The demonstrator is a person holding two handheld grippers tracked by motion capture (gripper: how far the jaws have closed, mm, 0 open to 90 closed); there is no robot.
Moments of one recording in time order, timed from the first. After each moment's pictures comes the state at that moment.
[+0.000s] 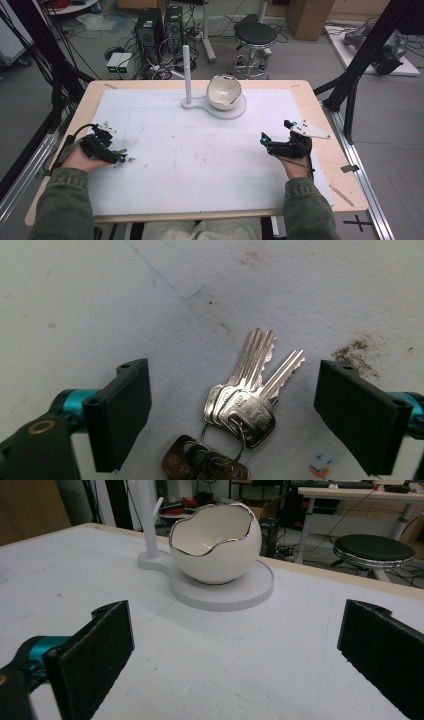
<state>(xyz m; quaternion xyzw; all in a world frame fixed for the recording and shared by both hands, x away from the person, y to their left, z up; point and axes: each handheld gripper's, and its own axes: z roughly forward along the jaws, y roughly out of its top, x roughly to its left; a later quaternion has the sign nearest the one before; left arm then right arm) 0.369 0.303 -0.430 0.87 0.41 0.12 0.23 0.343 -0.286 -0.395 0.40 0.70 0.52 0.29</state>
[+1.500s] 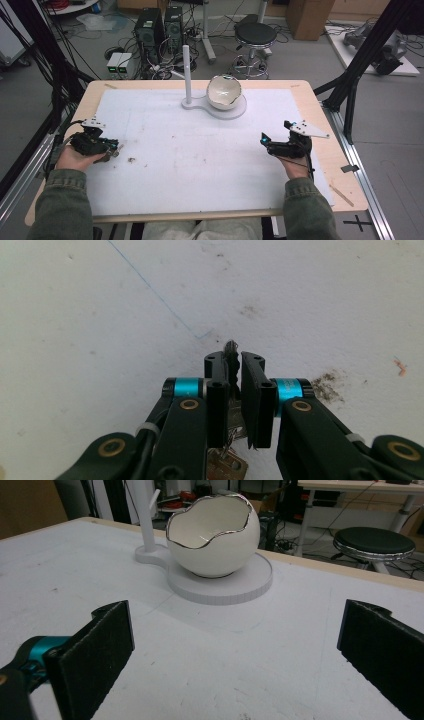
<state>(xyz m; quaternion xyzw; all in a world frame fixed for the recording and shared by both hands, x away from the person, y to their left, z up) 0.360 0.318 -0.409 0.84 0.42 0.15 0.31 0.345 -0.287 -0.397 0.40 0.70 0.51 0.29</state>
